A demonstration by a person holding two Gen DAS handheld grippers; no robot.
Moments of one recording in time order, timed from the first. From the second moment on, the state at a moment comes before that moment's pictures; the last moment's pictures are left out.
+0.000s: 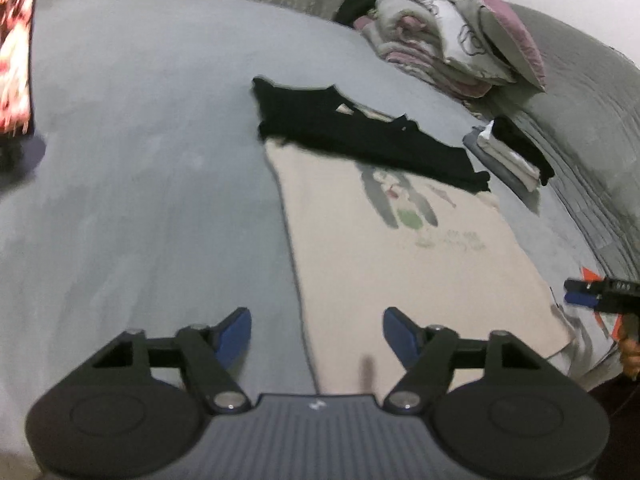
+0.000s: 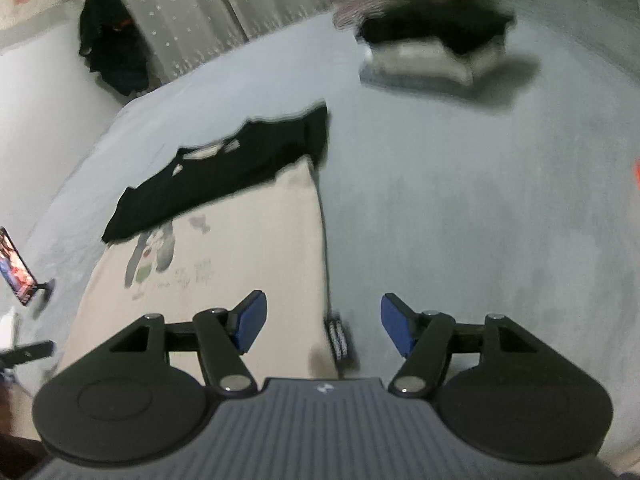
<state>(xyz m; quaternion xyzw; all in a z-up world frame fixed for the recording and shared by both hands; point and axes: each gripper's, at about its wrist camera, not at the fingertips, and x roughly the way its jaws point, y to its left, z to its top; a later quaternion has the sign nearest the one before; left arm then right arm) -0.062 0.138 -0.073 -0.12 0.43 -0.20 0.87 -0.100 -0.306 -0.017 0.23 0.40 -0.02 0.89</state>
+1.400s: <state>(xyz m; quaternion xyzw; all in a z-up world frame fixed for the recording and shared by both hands) -0.074 0.155 -0.112 -0.24 0.48 -0.34 0.77 -0.117 -0.320 -0.050 0.33 0.46 0.10 0.82</state>
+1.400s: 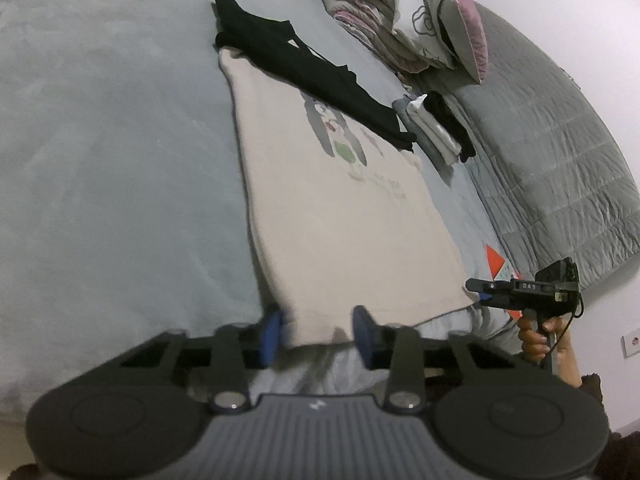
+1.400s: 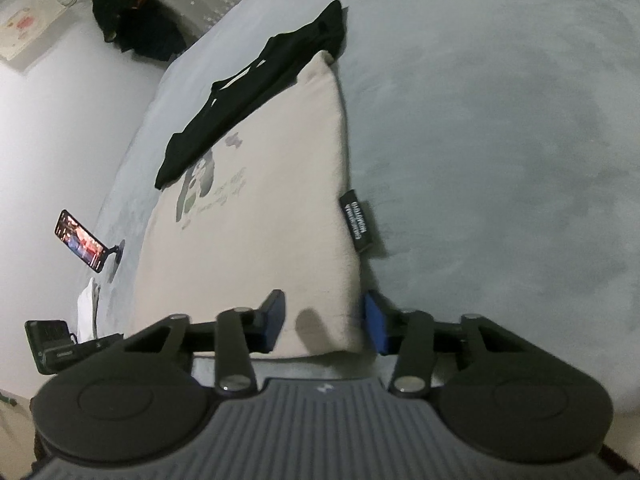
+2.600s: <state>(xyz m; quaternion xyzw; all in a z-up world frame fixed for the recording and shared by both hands) 0.038 0.158 -0.126 -0.48 0.42 -0.15 0.75 -0.010 -0.357 -0.058 0.55 0.37 -0.02 0.75</state>
